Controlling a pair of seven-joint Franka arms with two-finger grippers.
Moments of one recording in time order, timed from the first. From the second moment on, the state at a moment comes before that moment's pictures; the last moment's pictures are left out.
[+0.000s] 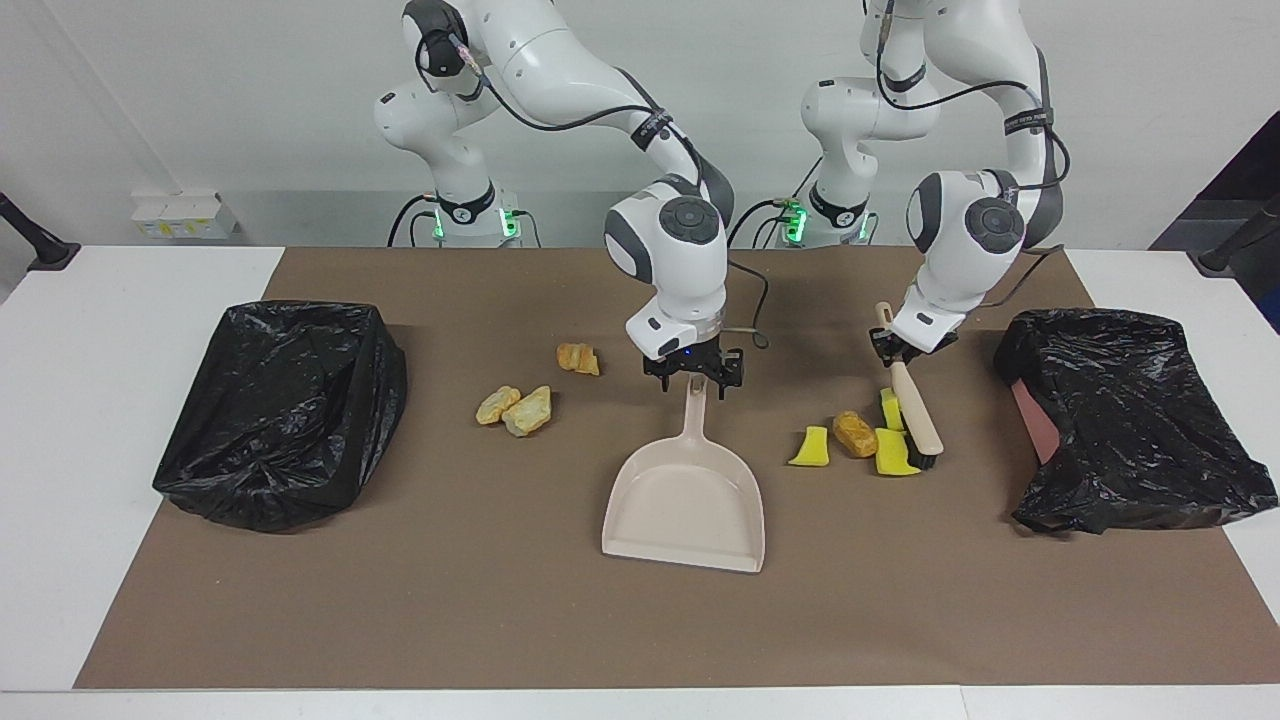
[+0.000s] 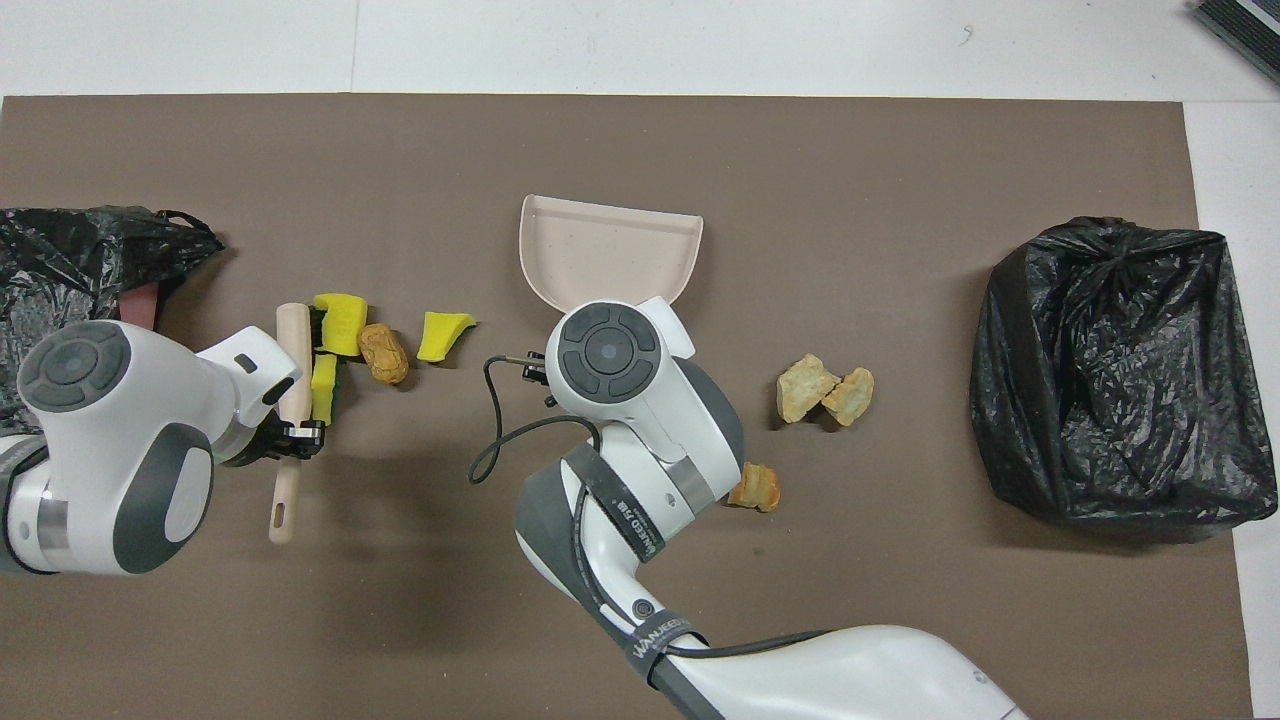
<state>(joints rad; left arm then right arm) -0.13 -0.01 0.01 -2.25 0.03 2.09 -0.09 0.71 0.50 -0.05 -1.60 0.07 2.20 0.87</state>
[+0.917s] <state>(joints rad) -0.02 0.09 0.02 -2.13 0.02 2.10 0.09 0.68 0.42 -0.05 -1.61 0.02 2.17 0.51</state>
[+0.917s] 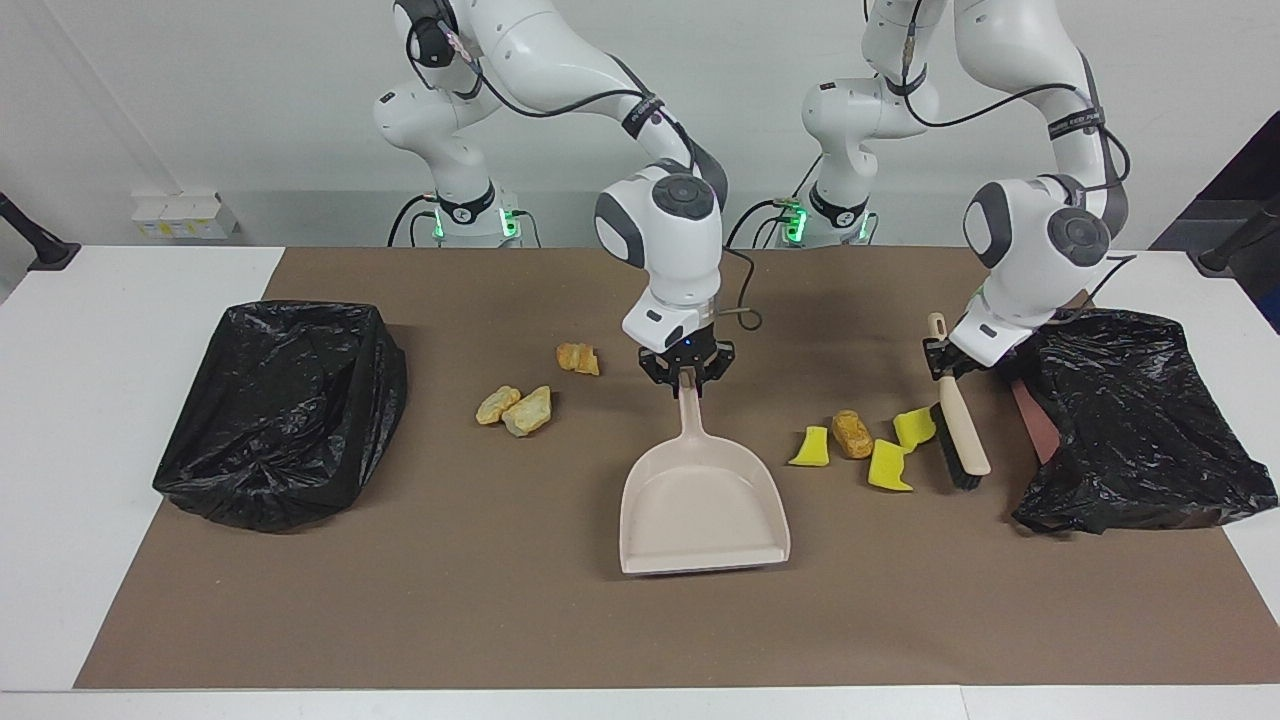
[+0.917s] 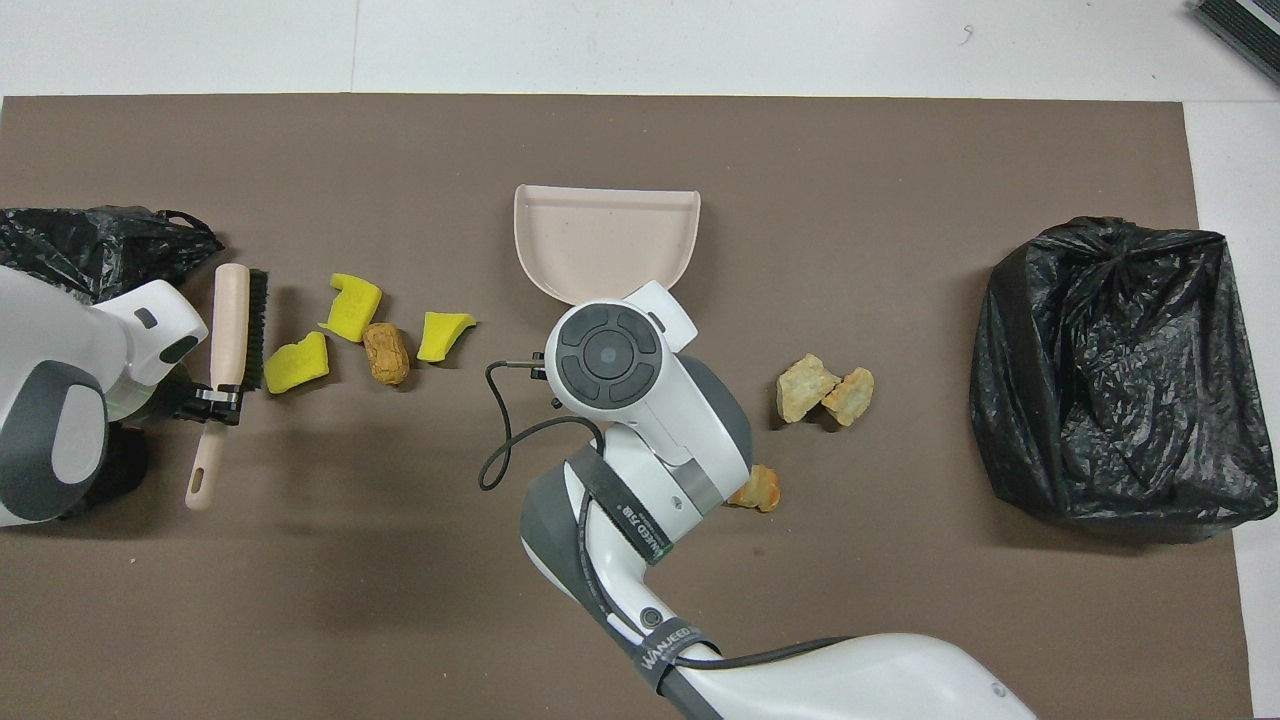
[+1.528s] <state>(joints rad) -0.13 0.11 0.01 -2.13 -0.05 2.11 0.09 0.60 0.22 -0.05 -1.77 0.04 1.92 -0.46</state>
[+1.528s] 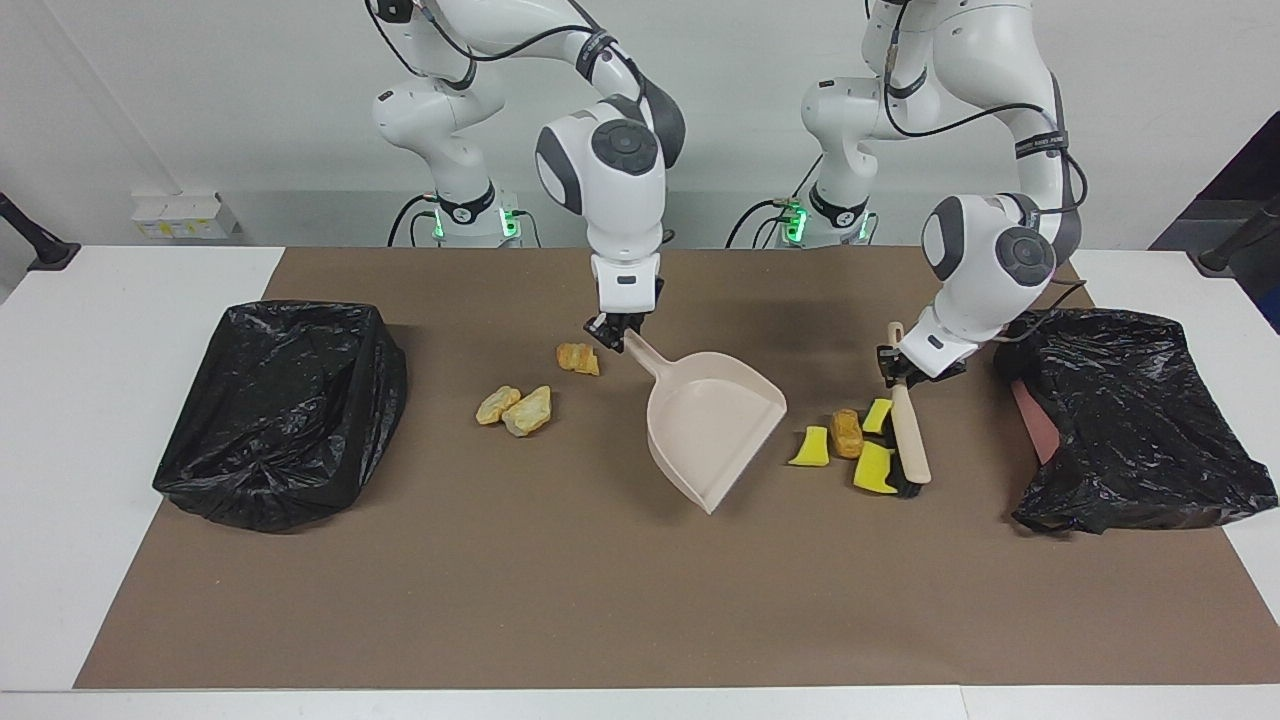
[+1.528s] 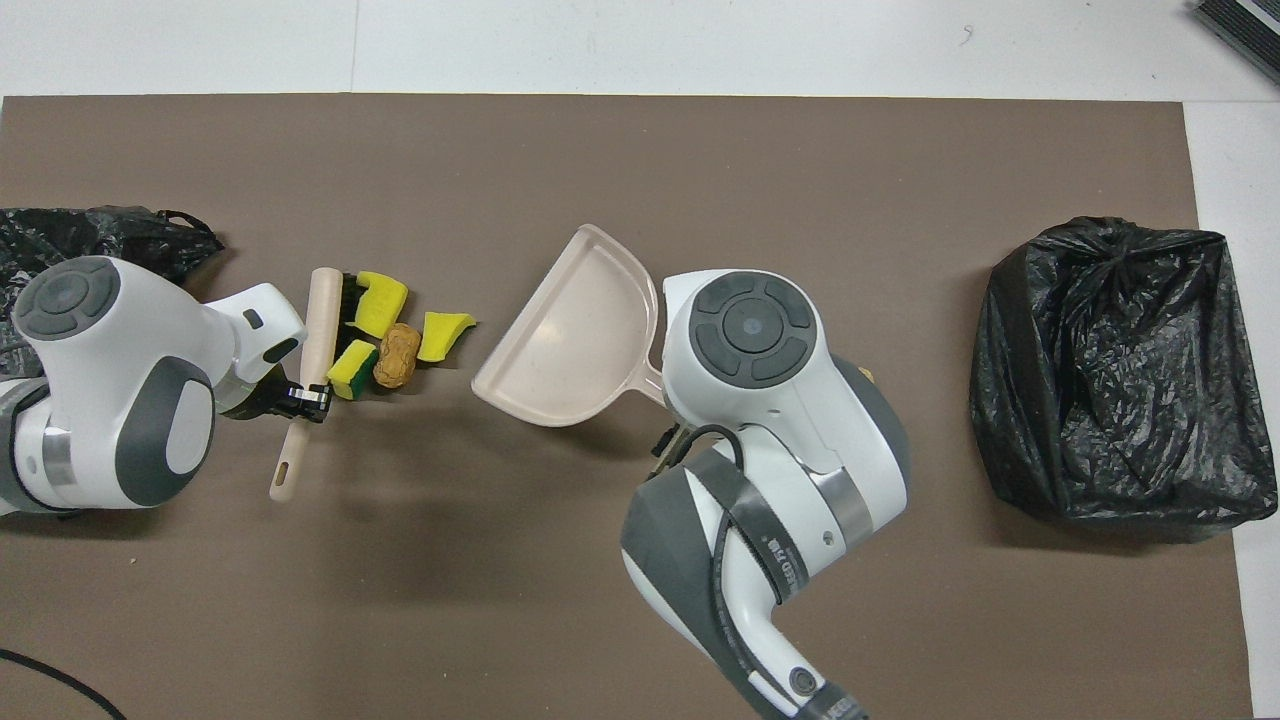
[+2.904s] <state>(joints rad) -0.49 0.03 0.00 -2.22 -0.13 2.11 -0.14 0.69 0.27 -0.05 -1.86 0.05 2.05 -0.55</state>
